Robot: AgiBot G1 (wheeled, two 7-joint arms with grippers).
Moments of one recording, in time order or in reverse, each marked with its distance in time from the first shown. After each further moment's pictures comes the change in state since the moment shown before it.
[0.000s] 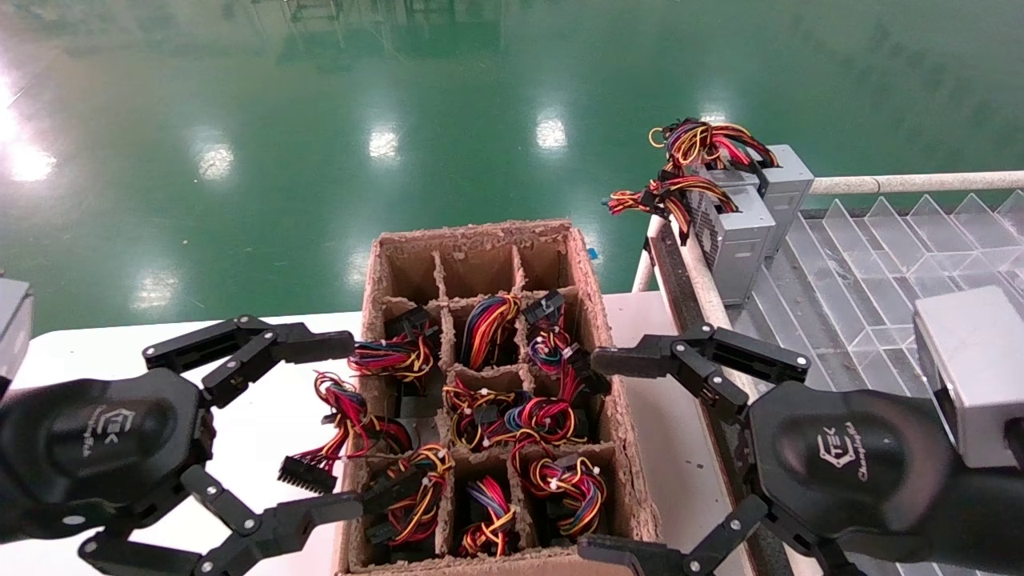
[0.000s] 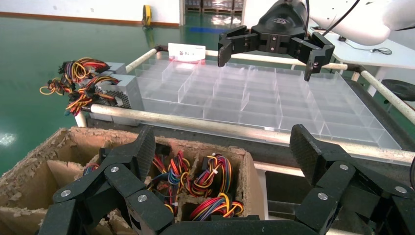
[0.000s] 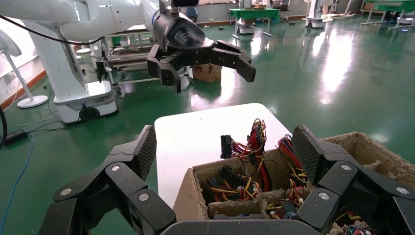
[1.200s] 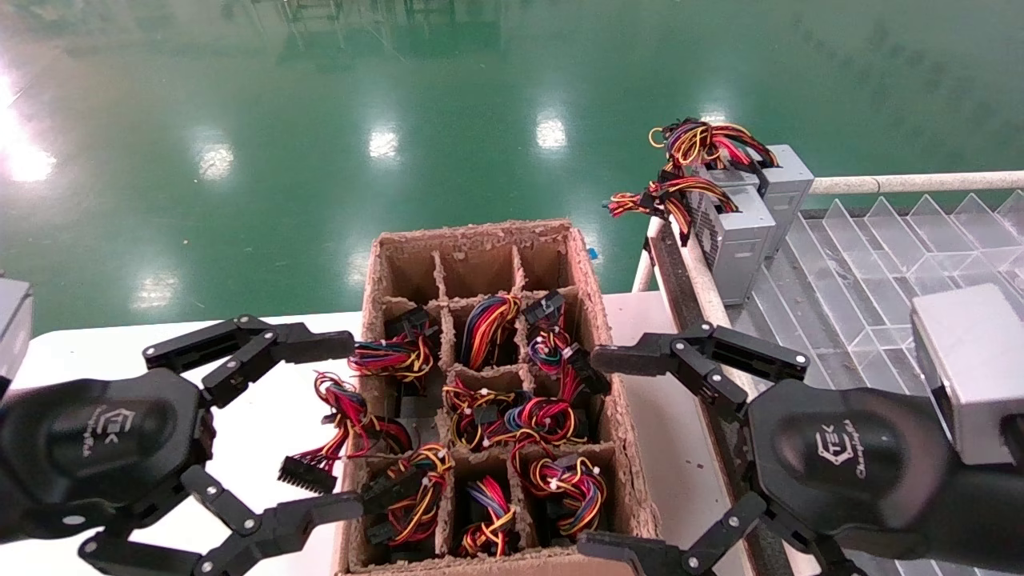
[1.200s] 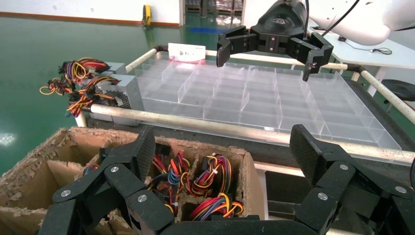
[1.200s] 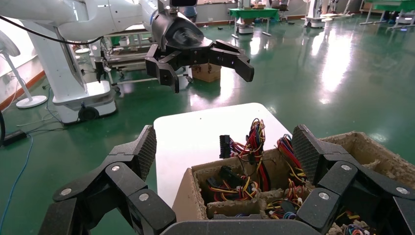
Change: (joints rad) left arm 0.000 0.000 0.000 0.000 0.000 0.000 0.000; right arm 0.002 -0.001 -0.002 -0.001 -0.002 0.004 0.000
